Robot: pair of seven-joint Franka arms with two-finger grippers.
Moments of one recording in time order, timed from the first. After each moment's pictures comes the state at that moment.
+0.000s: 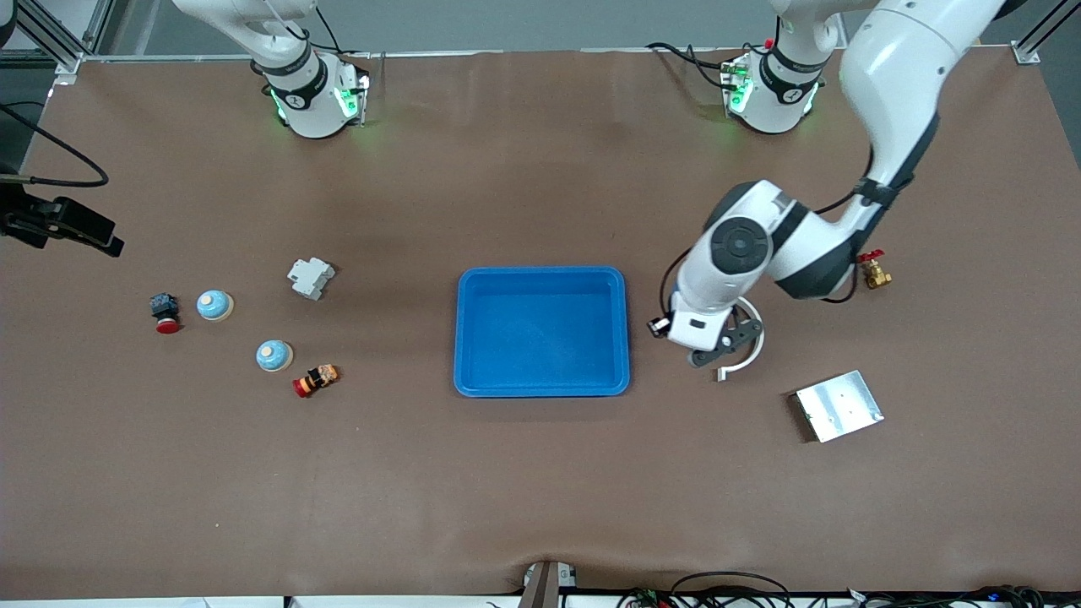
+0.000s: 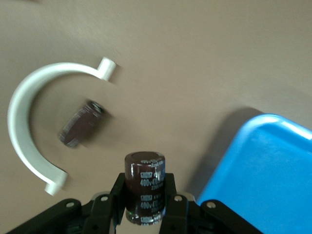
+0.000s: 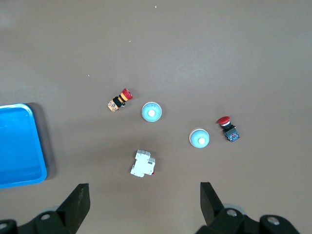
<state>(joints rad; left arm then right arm) 0.22 0.55 -0.74 -1.86 0.41 2.21 -1.11 -0.02 0.09 -0.01 -1.41 0.00 1.49 0.11</state>
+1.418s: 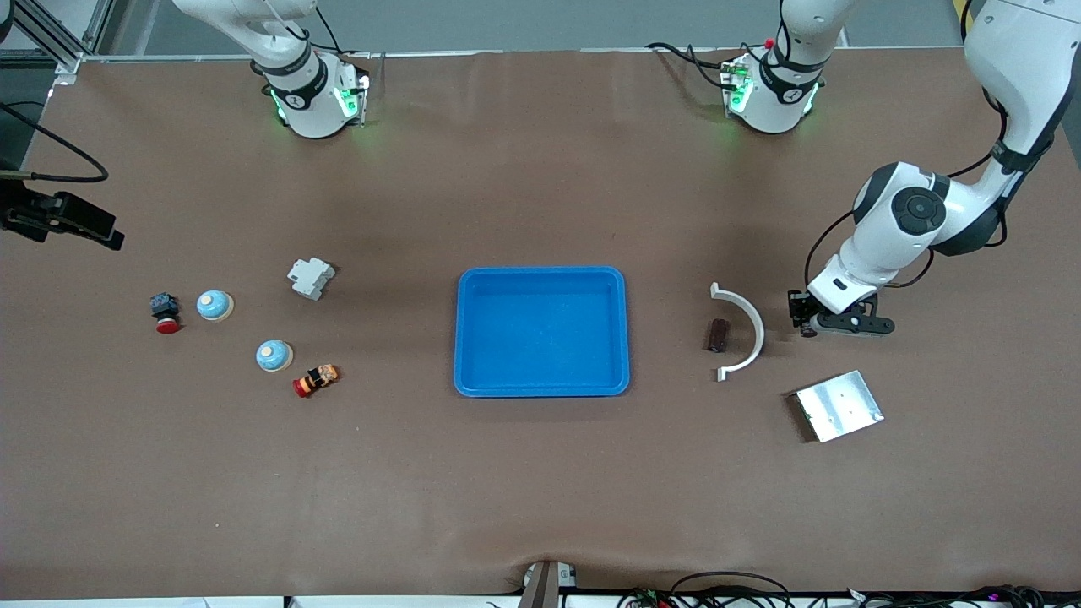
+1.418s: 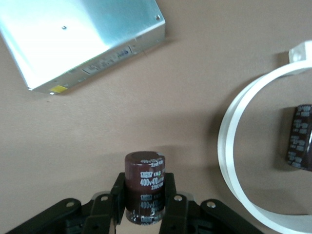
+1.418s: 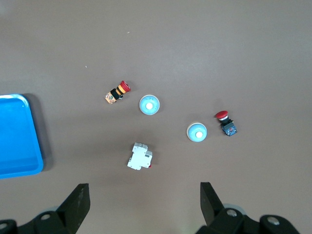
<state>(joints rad) 0.83 0.45 -0.81 -2.34 0.70 2.70 -0.39 -0.02 0.09 -0.01 -1.41 -0.01 1.46 0.07</state>
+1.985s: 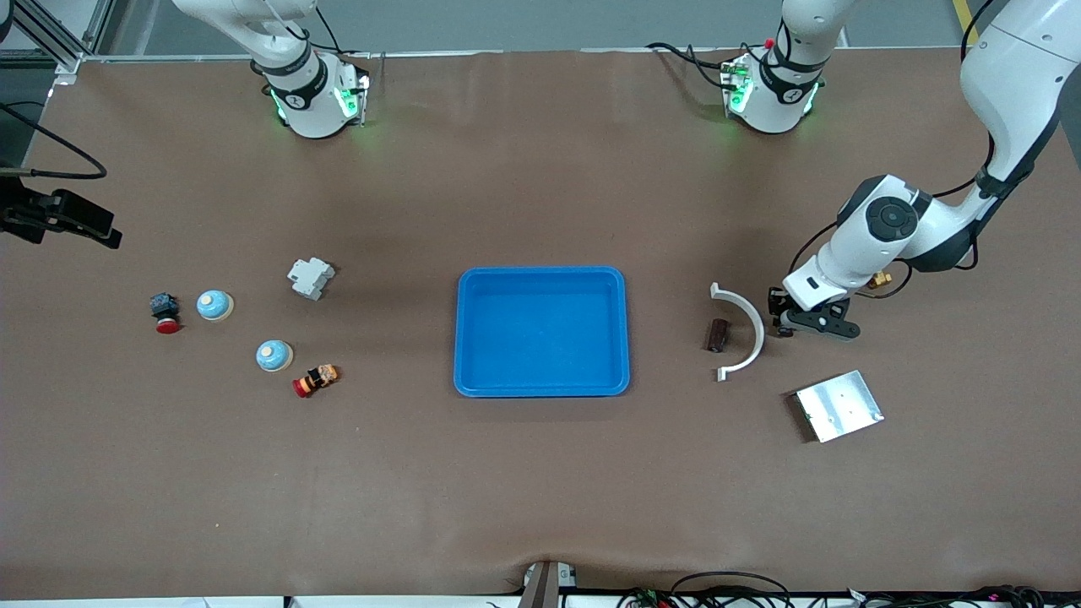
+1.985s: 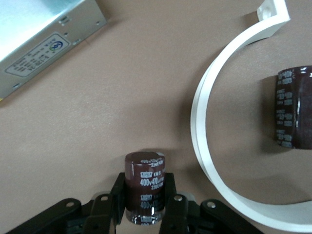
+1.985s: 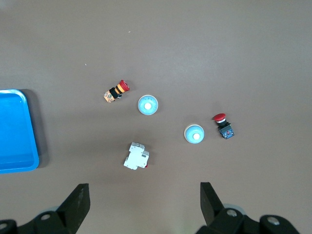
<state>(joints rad) 0.83 0.57 -0.82 -2.32 0.88 2.71 -0.39 -0.02 0.09 -0.01 -1.41 -0.02 1.46 0.05</state>
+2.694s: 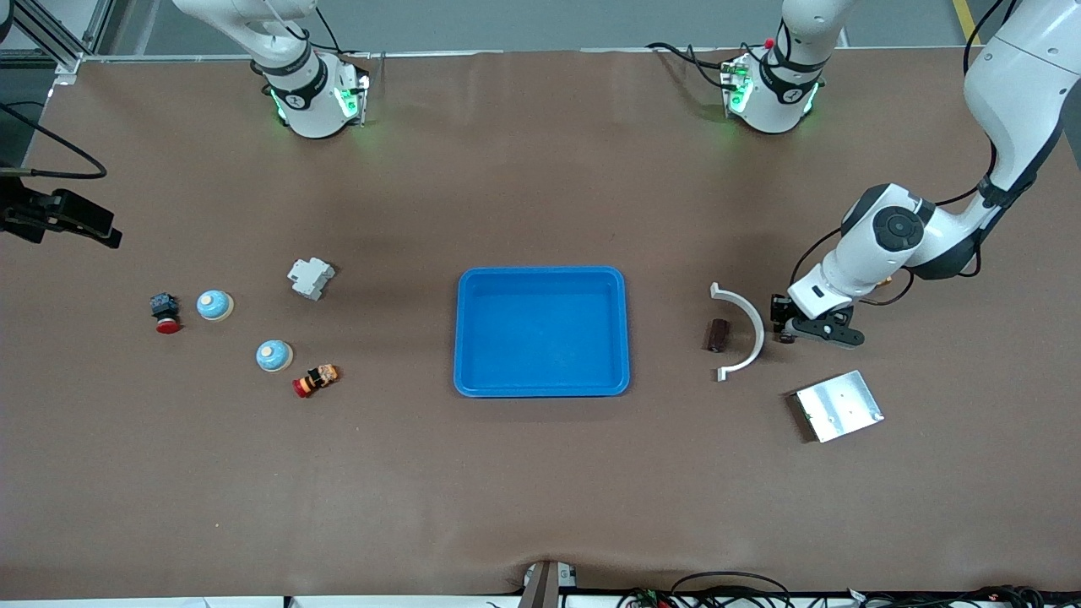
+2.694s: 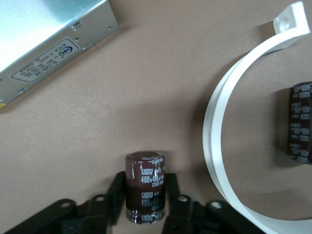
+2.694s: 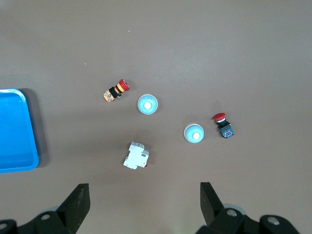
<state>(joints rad) 0.83 0.60 -0.80 -2.29 0.88 2.71 -0.39 -0.02 0.09 -0.01 -1.41 -0.02 1.45 0.05</state>
